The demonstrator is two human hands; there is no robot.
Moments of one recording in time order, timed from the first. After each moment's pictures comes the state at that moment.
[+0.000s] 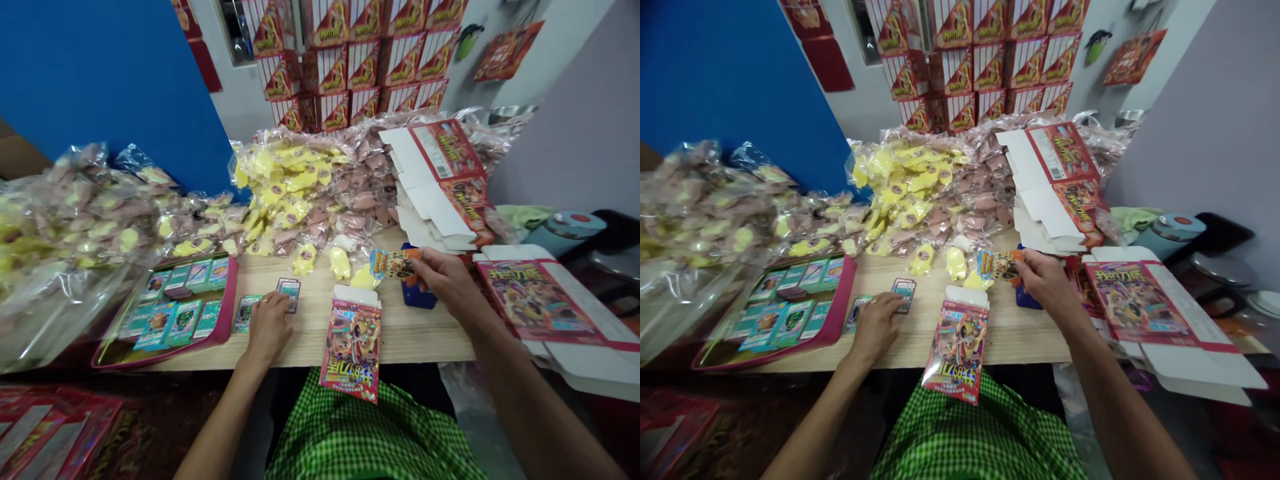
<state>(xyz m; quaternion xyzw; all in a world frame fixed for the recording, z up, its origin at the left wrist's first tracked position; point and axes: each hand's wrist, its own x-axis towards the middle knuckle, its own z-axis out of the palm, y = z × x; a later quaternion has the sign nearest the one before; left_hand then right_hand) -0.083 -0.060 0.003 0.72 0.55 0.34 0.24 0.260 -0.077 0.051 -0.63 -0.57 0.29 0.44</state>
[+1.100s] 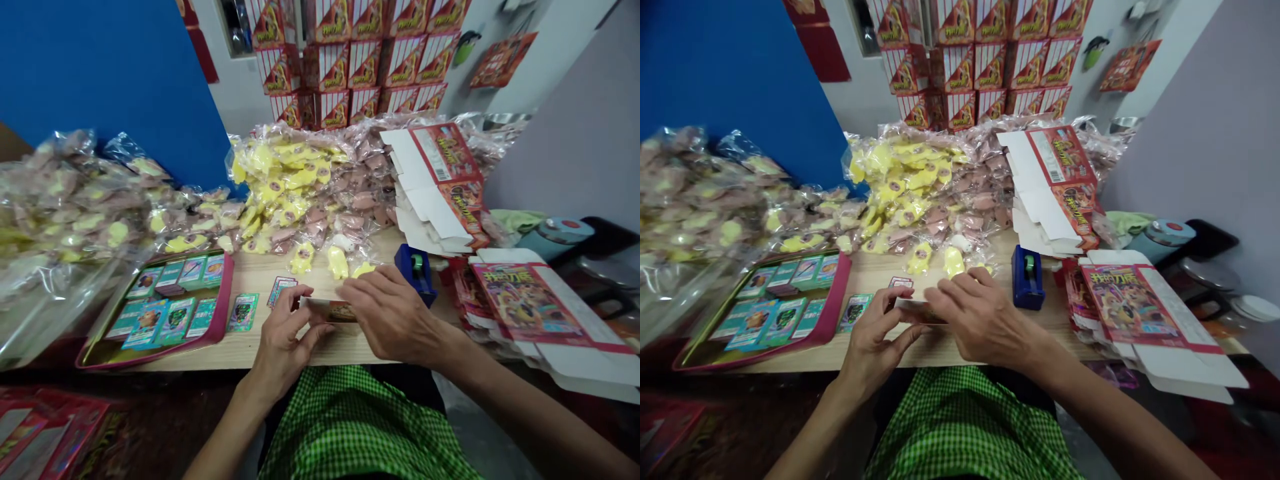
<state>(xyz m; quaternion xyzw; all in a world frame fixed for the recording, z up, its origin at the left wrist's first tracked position) -0.056 -0.100 0.044 0.82 0.33 0.45 0.12 0.166 -0.108 0.086 -0.30 -0.90 -0.14 0.30</state>
